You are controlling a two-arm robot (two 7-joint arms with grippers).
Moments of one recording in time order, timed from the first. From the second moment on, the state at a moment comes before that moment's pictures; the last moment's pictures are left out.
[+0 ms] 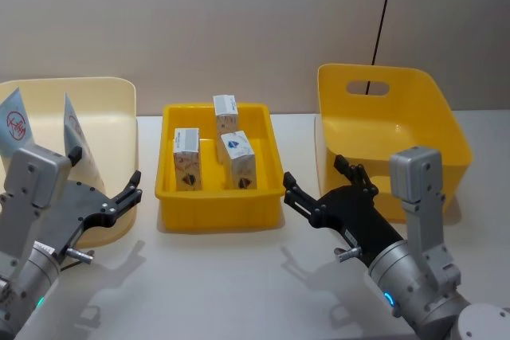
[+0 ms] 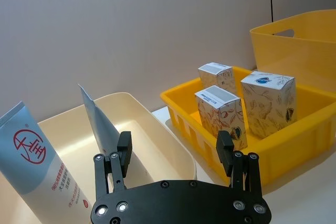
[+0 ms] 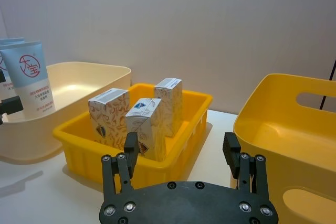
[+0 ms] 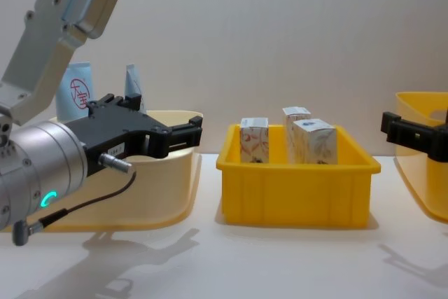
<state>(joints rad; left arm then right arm) -0.24 0.38 0.45 -1.63 -0.20 0.01 -0.01 -0.01 0.34 -0.23 -1.77 0.29 0.03 0.07</state>
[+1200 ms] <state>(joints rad) -0.24 0.38 0.44 -1.62 -0.22 0.02 -0.03 -0.01 0.34 -0.23 -1.77 0.29 0.03 0.07</state>
